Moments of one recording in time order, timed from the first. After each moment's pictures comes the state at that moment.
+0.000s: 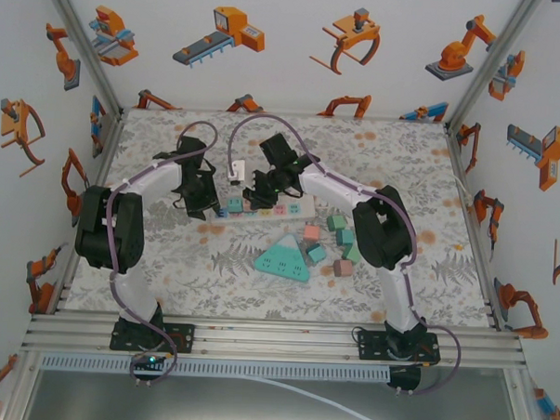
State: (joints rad) left arm -0.28 1.81 1.24 -0.71 0.07 -0.52; right arm 0.71 2.15 1.73 -0.52 -0.59 -0.81
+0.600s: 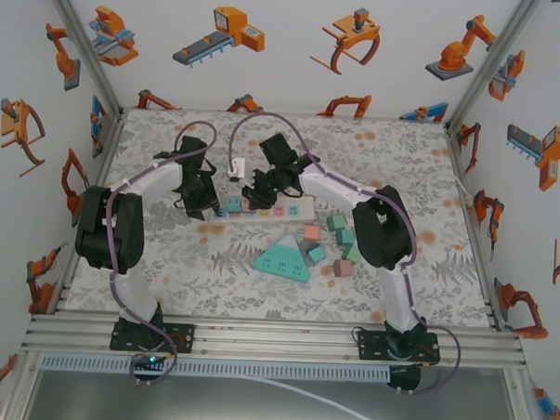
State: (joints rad) left arm -0.28 1.81 1.24 -0.73 0.02 -0.56; right arm 0.71 2.15 1.73 -0.51 -0.60 -0.73
